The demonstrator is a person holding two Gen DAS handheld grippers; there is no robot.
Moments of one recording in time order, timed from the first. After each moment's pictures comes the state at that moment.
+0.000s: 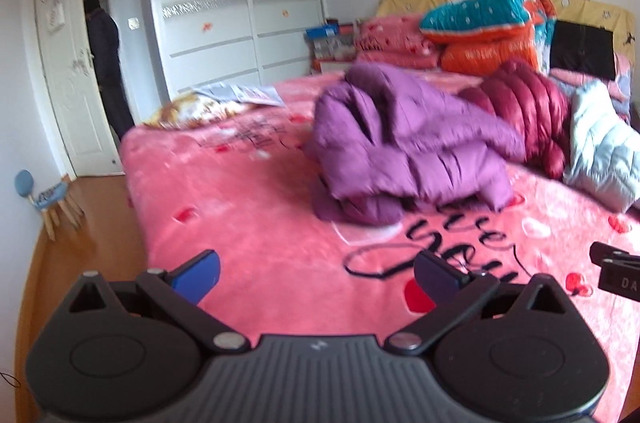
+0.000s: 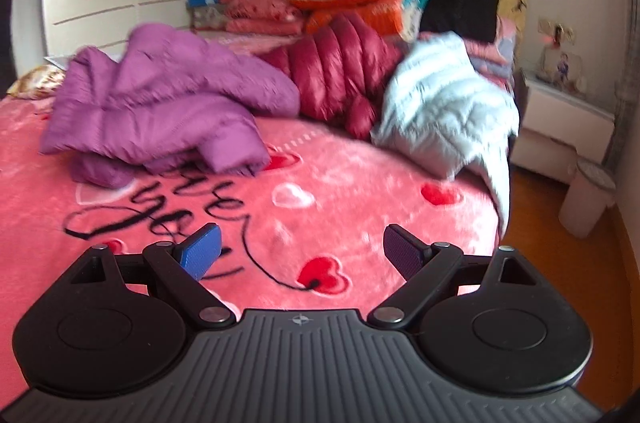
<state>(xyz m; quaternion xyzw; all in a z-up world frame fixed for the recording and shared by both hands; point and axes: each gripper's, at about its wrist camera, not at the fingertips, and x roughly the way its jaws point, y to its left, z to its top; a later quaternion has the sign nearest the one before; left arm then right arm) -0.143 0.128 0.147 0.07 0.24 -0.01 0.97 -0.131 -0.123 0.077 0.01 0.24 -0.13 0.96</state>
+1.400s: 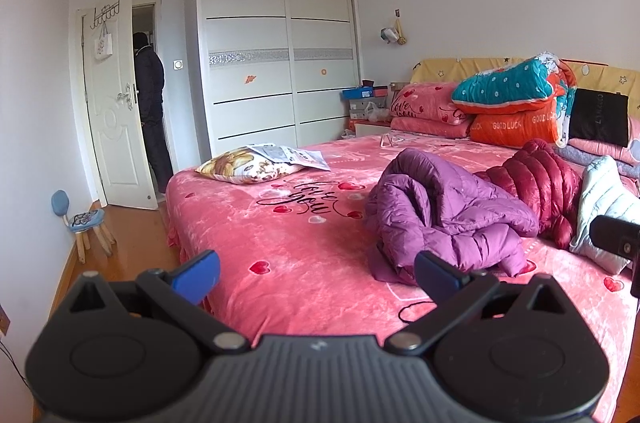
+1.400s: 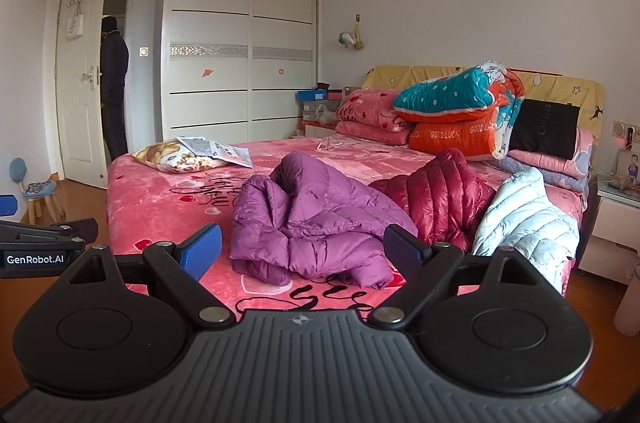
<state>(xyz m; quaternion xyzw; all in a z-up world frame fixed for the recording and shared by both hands) -0.223 0.175 0.228 0.04 0.16 0.03 0.99 -0.211 -0.047 0.184 -0.02 0.13 0.02 0.99</state>
